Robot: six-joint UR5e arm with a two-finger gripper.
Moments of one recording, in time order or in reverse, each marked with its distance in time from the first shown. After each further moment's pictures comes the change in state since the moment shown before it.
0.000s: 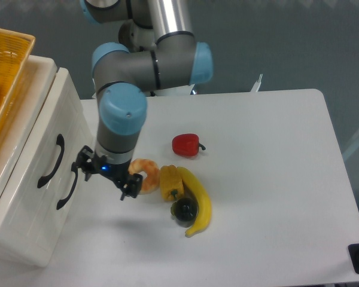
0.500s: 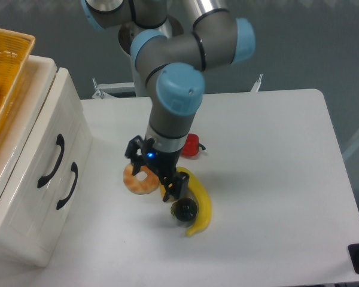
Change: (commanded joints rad) arm 0.100 0.074 -0.005 -0.003 0.070 0.393
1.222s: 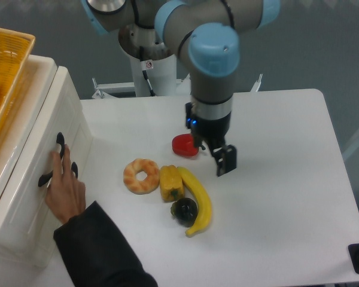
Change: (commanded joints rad) arm 0.162 0.087 -0.041 -0.009 0.175 0.411
